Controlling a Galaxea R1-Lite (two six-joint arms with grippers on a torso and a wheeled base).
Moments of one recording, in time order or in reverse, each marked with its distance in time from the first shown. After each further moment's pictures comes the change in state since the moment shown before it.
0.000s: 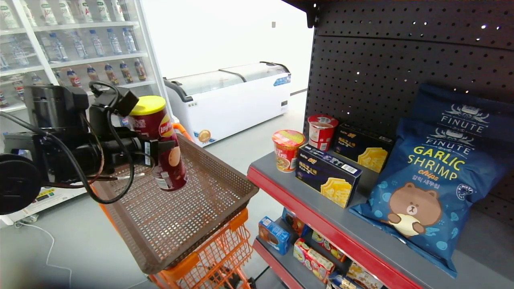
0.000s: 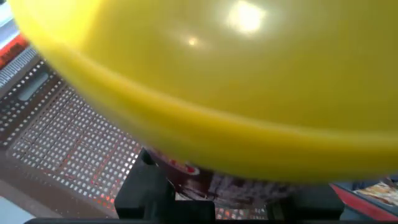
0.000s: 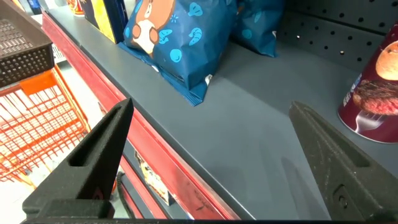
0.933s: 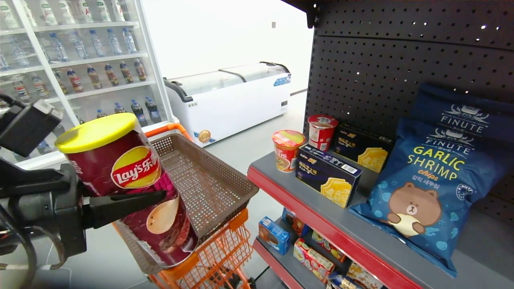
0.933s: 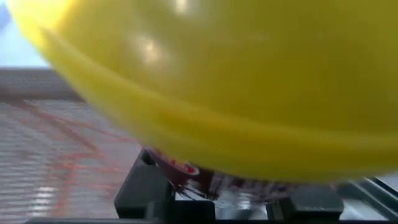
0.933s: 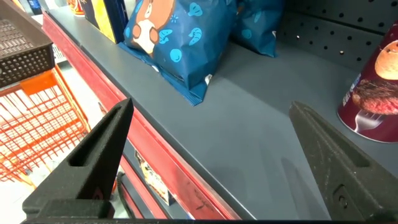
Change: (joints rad) left arm -0.086 -0.457 0.219 0.269 -0.466 0.020; right arm 0.000 0.000 0.000 0.000 0.000 0.000
